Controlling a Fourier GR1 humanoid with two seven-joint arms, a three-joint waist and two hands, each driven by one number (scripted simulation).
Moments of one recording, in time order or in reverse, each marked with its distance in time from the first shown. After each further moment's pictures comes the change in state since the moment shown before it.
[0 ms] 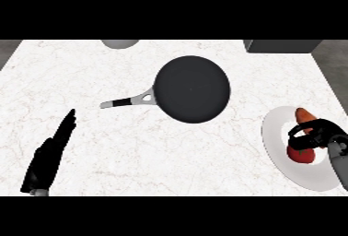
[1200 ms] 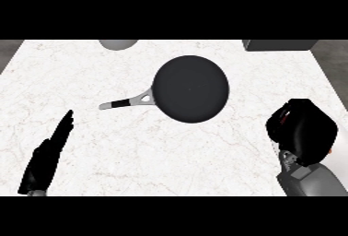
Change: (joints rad) left arm 0.008 0.003 0.009 -0.004 -0.004 0.002 0.011; right arm -0.031 0.200 0.232 -0.421 1.188 -0.258 0.224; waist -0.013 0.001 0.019
